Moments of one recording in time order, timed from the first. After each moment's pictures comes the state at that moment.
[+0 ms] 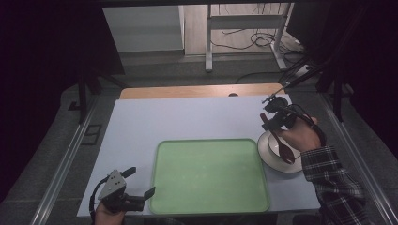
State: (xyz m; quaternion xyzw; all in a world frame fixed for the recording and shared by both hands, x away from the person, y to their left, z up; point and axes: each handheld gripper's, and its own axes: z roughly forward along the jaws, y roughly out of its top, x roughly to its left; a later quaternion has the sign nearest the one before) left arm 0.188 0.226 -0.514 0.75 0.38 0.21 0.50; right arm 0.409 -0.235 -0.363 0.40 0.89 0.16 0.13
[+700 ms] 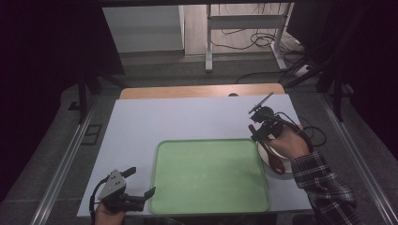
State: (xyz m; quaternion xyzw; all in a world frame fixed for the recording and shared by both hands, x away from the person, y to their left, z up) left arm 0.188 0.226 -0.514 0.75 0.38 0.21 0.50; right arm 0.397 -0.204 -0.388 0.39 0.91 0.13 0.08
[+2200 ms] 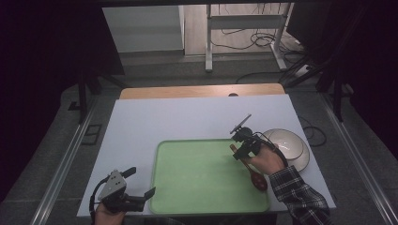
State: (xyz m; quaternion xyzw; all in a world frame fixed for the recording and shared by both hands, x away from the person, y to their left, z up) left arm 0.188 0.226 -0.514 0.75 0.38 0.21 0.50; right arm 0.387 -0.167 -0.469 0.38 0.92 0.14 0.03
